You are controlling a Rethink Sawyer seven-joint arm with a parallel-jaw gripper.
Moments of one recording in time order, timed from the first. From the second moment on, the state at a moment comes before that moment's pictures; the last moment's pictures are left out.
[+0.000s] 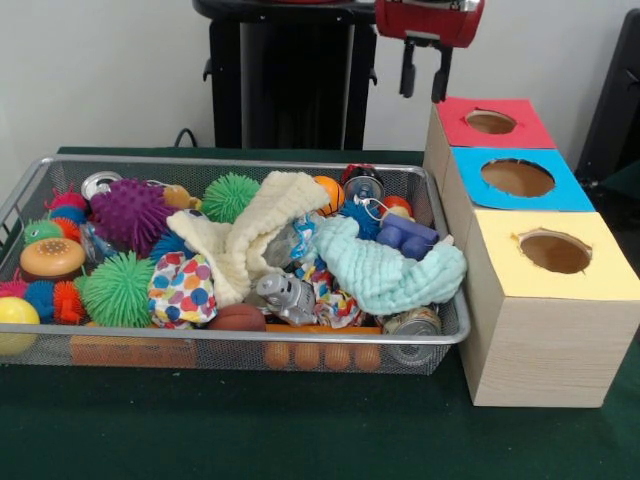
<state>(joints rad) -0.02 -0.86 -0.15 1.93 0.21 0.60 1.80</state>
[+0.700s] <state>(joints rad) 0.00 -0.80 -0.18 1.93 0.21 0.56 1.80</state>
